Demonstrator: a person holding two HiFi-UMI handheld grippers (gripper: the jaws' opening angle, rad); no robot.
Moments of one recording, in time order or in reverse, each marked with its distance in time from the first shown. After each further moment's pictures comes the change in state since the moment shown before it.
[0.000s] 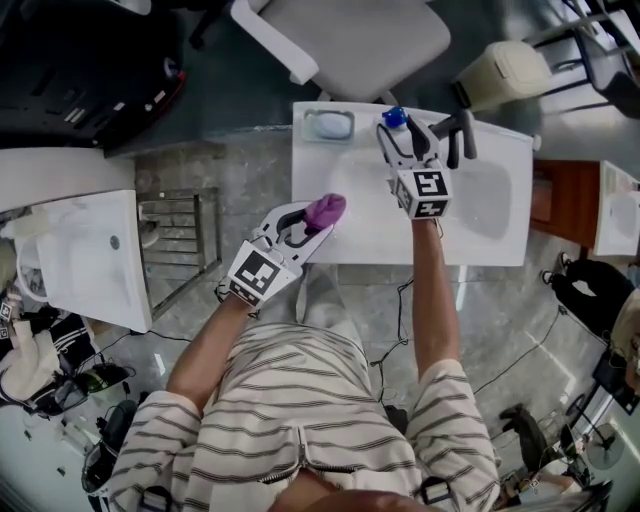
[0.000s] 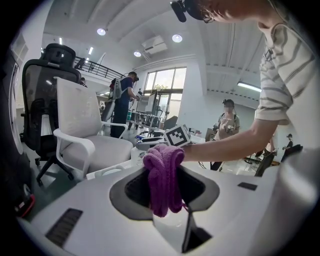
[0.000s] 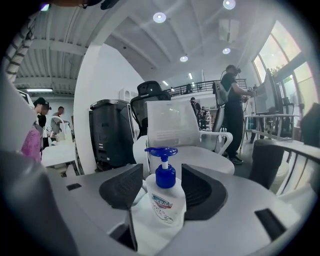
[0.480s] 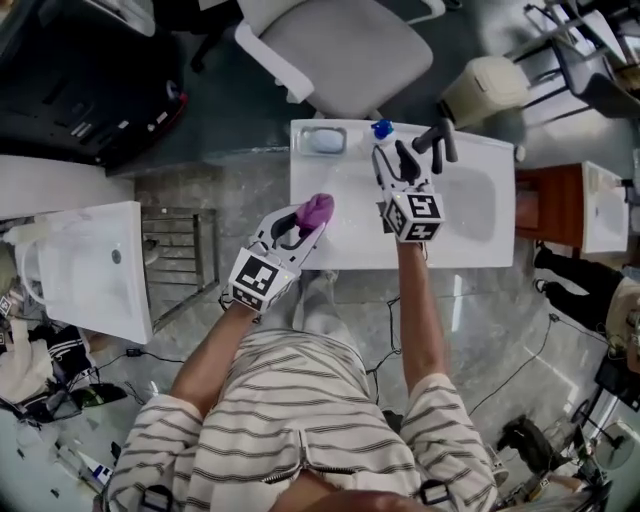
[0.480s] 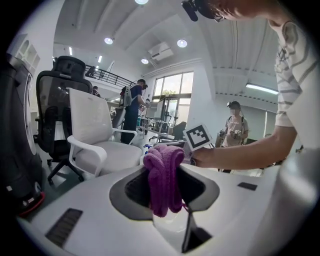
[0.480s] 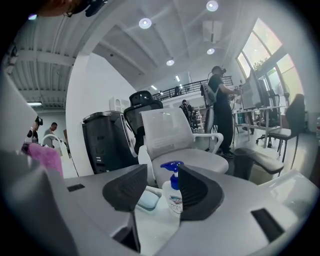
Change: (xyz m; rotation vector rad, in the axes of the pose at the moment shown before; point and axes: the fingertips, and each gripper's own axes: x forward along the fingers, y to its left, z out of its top) left arm -0.023 0.003 0.019 -0.030 -0.057 0.120; right arm -0.050 0.024 0.030 0.138 -0.054 -0.070
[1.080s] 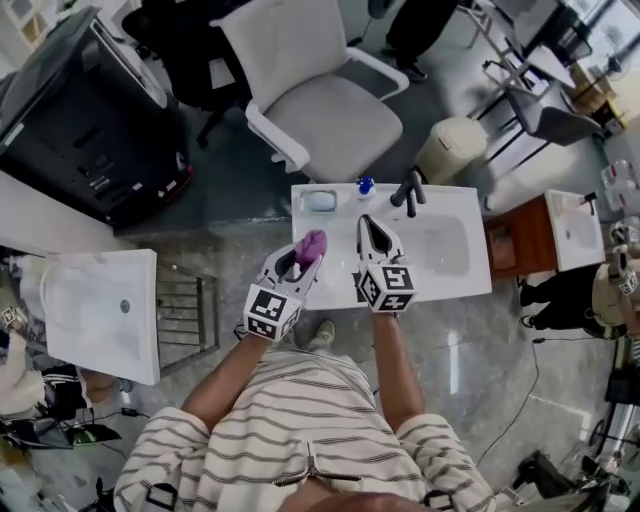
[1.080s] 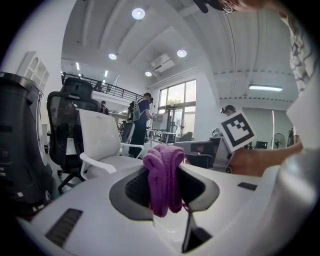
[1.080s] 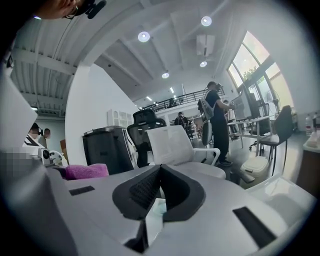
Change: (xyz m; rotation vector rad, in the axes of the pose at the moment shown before) left arm -0.036 -0.004 0.058 0.025 -0.118 0.107; right arm -0.085 0.089 0.076 0.042 -0.123 -0.071
